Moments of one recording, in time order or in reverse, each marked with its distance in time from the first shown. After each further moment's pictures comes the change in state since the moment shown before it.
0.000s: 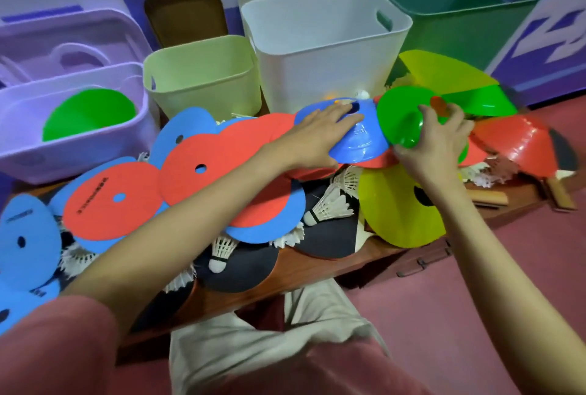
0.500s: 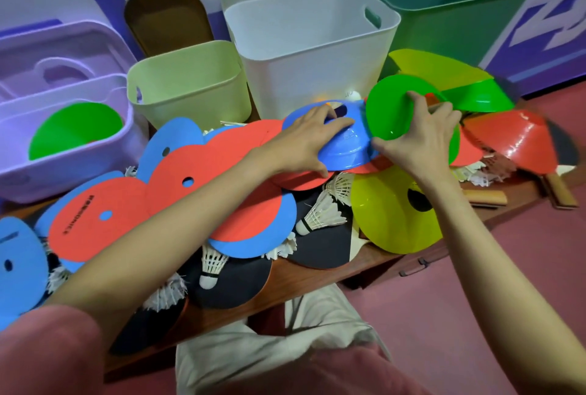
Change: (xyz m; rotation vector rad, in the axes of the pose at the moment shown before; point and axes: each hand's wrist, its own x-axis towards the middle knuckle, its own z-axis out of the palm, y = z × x) left_hand 0.015 -0.012 0.007 -0.077 -0.012 -0.011; right_hand 0.020 -0.001 0.006 0.107 0.006 -0.013
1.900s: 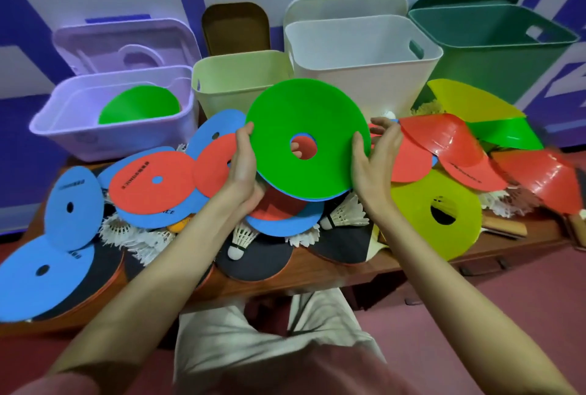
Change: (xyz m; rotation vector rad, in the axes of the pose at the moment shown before) left_hand -0.131 0.016 -0.016 -1.705 0.893 -0.785; right_hand -0.069 -0.098 0.030 0.728 0.051 -0.108
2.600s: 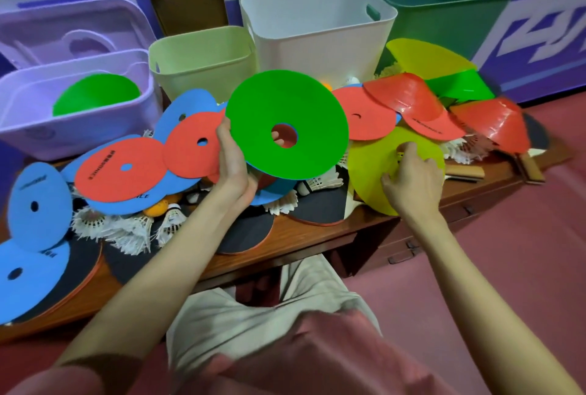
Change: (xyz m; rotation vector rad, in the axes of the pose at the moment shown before) left_hand -0.026 -0.036 0.009 -0.094 -0.012 -0.019; right_hand -0.055 0.044 -0.112 -0.972 -0.171 0.130
